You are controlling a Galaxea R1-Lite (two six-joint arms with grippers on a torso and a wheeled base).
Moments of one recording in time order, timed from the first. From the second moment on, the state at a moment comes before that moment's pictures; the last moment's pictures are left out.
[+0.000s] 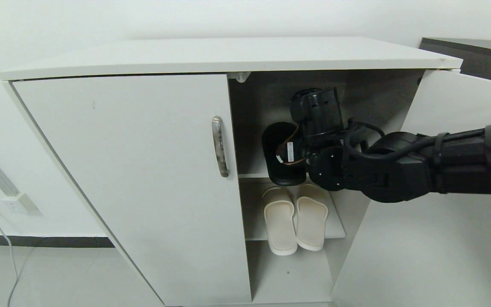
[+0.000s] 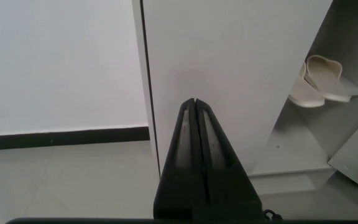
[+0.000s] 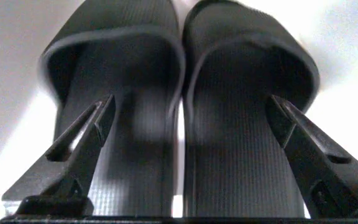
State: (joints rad) left arm 0.00 0.00 0.00 0.01 -0.02 0.00; right arm 0.80 2.01 -1.60 -0.08 -0.78 0.18
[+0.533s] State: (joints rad) left arm 0.00 0.00 0.00 0.01 -0.02 0.00; right arm 0.91 1.78 -1.33 -0.11 -0.83 0.19
